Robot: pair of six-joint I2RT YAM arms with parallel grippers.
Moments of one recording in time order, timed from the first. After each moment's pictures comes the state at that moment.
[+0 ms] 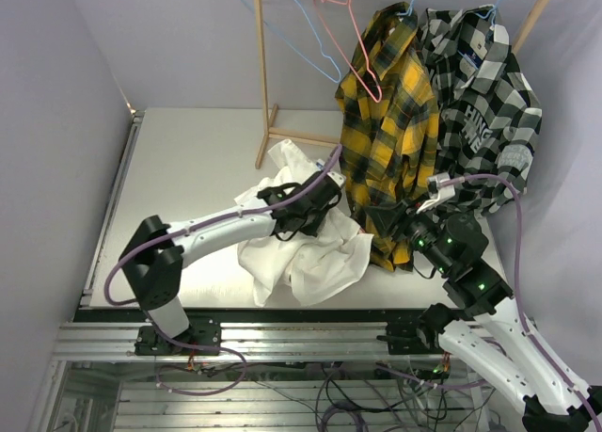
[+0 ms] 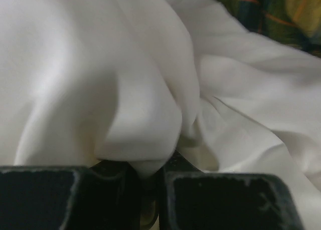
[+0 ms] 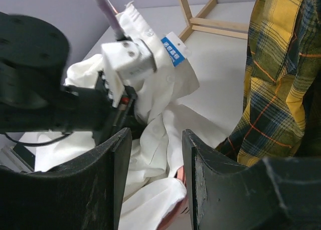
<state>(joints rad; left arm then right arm) -0.98 1.65 1.34 -0.58 -0.26 -0.27 0.58 0.54 0.66 -0.20 0.02 0.39</state>
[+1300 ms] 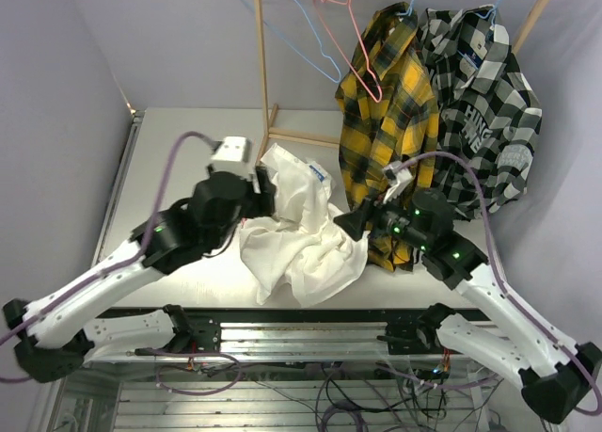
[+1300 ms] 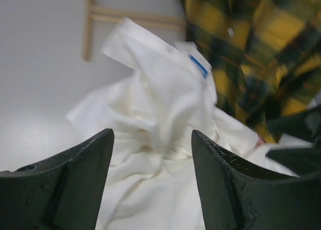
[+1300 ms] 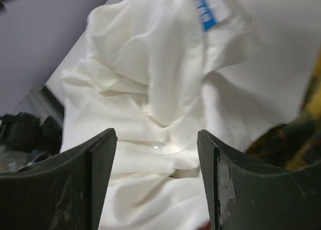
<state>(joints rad) -0.98 1.06 1.21 -0.56 -0.54 -0.50 0.58 0.77 0.73 -0.22 -0.21 0.38</state>
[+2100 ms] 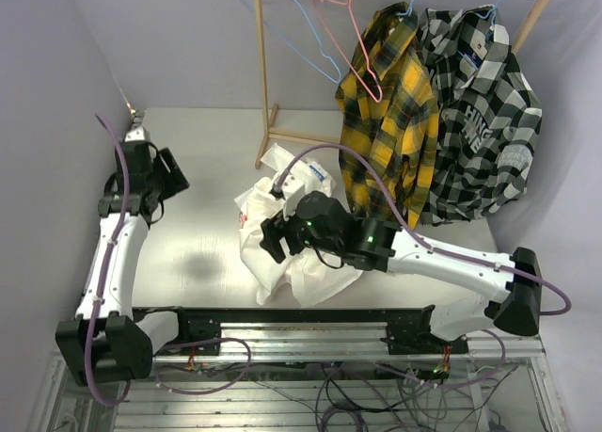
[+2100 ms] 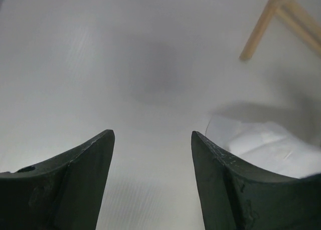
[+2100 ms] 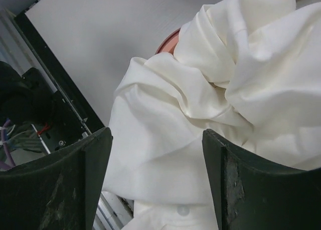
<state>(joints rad) 0.07 1.14 1.07 -0.55 -0.02 -0.37 1.17 1.35 1.18 -0.31 0.17 0.27</state>
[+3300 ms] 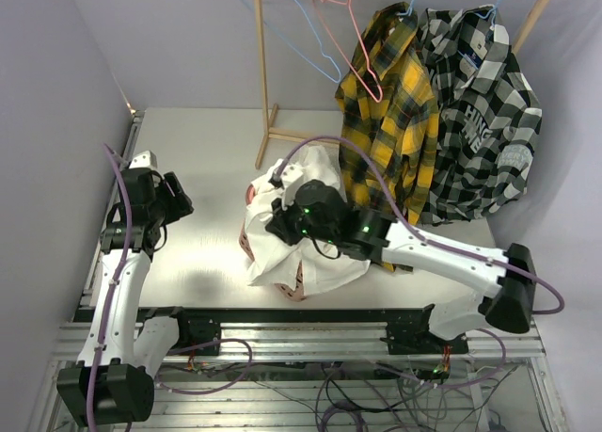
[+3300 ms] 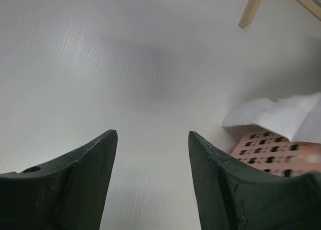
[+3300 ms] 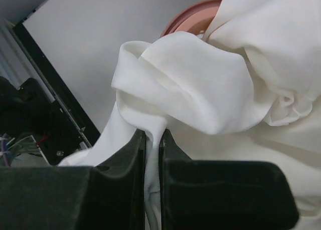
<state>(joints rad) 0.06 0.89 0.83 -0.57 0.02 -0.34 1.11 1.39 1.23 -0.31 0.13 0.26</state>
